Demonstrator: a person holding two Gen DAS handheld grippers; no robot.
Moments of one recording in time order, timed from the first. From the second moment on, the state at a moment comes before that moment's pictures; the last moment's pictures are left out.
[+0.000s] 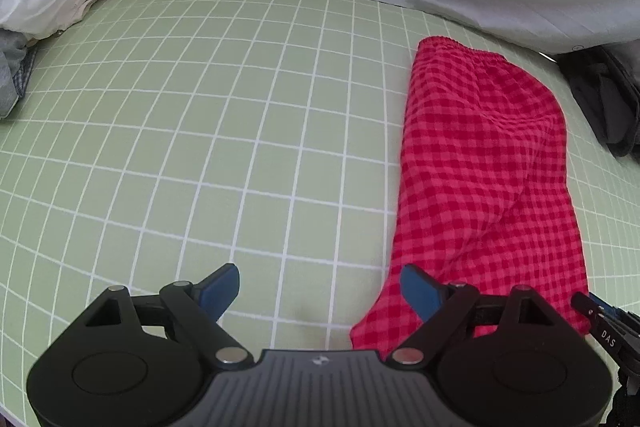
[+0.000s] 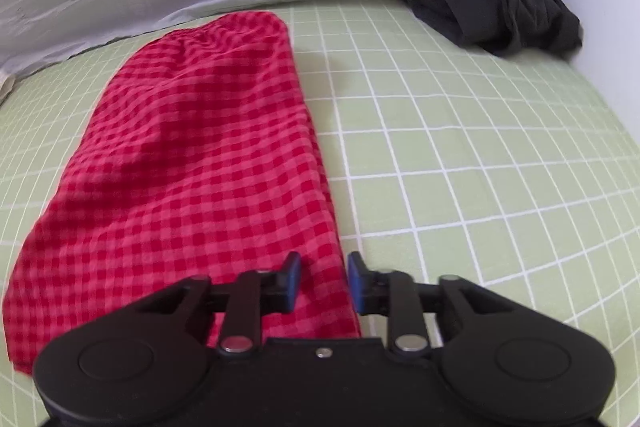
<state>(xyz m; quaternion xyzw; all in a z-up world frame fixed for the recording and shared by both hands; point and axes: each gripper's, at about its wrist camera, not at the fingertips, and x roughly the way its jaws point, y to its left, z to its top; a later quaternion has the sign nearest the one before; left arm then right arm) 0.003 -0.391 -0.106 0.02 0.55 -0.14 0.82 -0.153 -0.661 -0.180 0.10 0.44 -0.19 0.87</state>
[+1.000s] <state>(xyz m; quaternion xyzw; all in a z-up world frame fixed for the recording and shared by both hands) -0.043 -0.420 -0.152 0.04 0.60 -0.17 0.78 -0.187 -0.655 -0.168 0.18 0.45 -0.20 0.85</state>
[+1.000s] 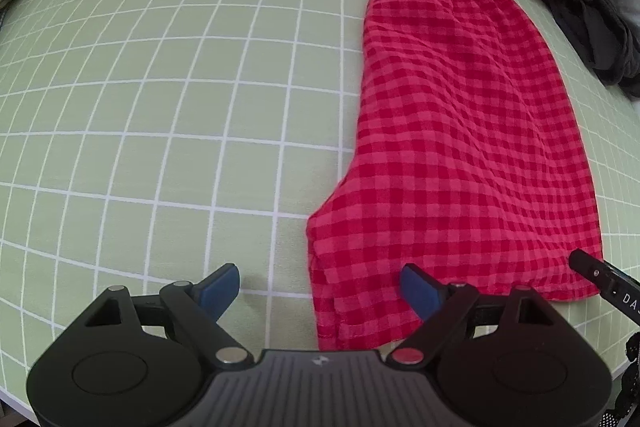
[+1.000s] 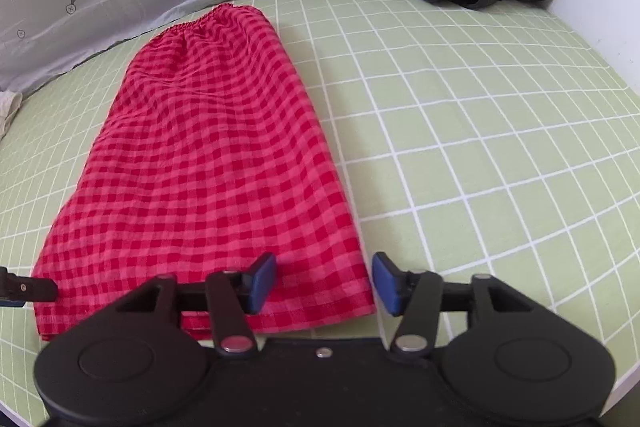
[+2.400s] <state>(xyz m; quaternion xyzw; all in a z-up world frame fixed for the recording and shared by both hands) -0.042 -0.402 -0.047 -0.08 0.51 -0.28 0.81 -0.213 -0.625 -0.083 0.13 0.37 -0.08 0.92</state>
